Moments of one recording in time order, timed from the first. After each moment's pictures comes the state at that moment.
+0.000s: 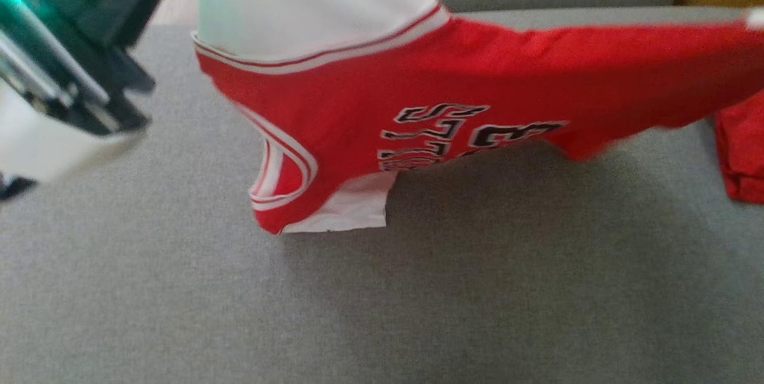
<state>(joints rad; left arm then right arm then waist) -1.15 0.95 -1.07 -0.21 -0.86 -0.03 -0.26 -0.26 -0.29 -0.24 -0.20 0.38 0.13 0.16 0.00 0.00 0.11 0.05</state>
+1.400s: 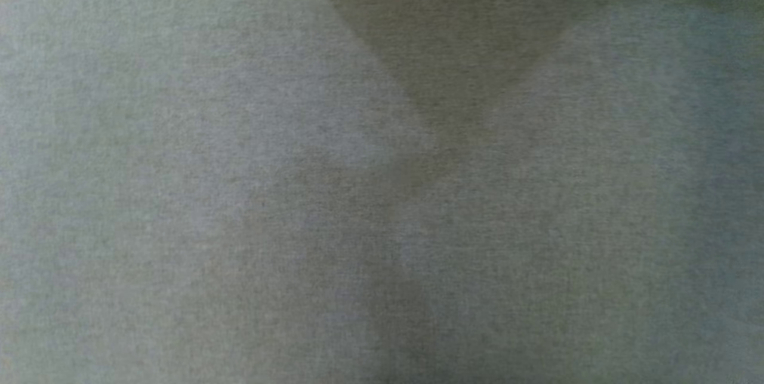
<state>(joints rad) -1.52 0.63 -0.89 0.25 -0.41 -0.12 -0.26 -1.18 -0.41 0.02 0.50 0.10 0.13 -0.10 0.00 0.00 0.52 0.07</state>
